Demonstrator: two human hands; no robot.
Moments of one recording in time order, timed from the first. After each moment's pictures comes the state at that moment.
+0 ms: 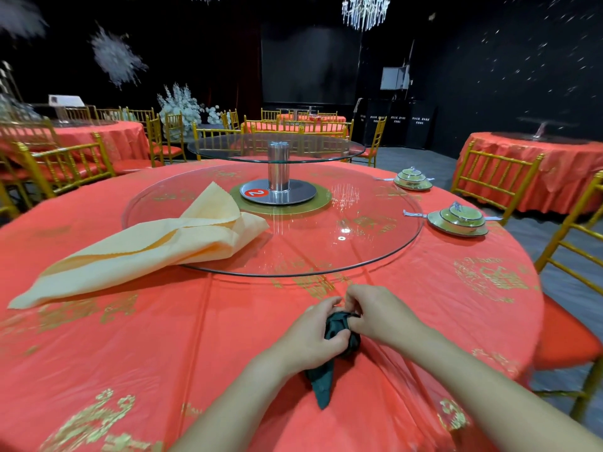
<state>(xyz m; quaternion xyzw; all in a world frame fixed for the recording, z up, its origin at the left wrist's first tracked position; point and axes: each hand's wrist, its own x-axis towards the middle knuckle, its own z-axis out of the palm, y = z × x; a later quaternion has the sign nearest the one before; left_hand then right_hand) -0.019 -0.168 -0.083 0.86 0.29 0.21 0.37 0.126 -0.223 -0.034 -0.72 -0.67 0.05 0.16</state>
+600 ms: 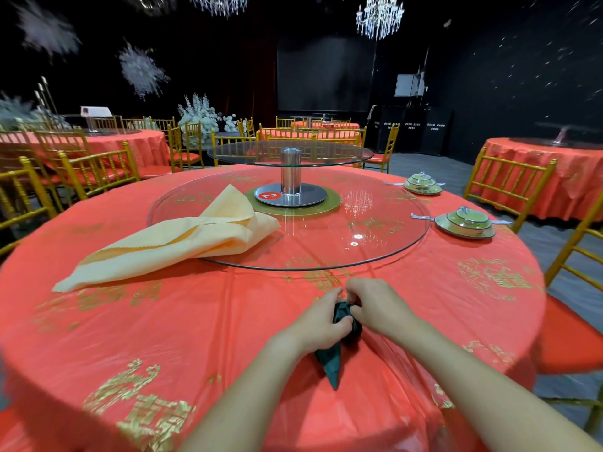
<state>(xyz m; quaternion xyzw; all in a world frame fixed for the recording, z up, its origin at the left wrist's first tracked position) -0.015 -0.179 -0.072 0.85 0.34 0.18 0.36 0.121 -0.226 -0.035 -0.71 -0.68 0.03 0.15</state>
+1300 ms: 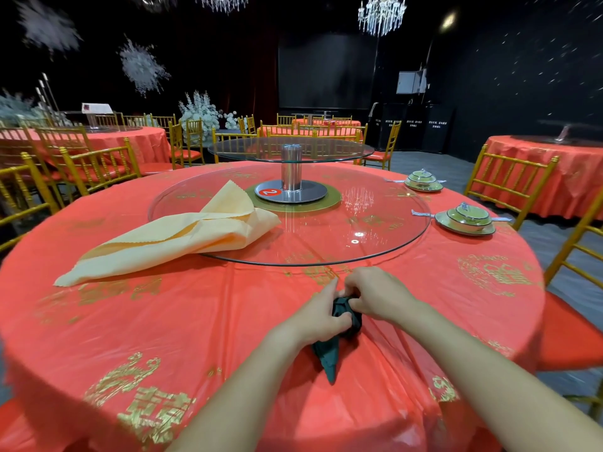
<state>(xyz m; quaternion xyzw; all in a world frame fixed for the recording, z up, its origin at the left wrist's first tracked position) -0.018 -0.183 -0.065 0.82 0.36 0.16 0.42 0.121 -0.224 -0.019 -0.71 -0.71 0.00 0.07</state>
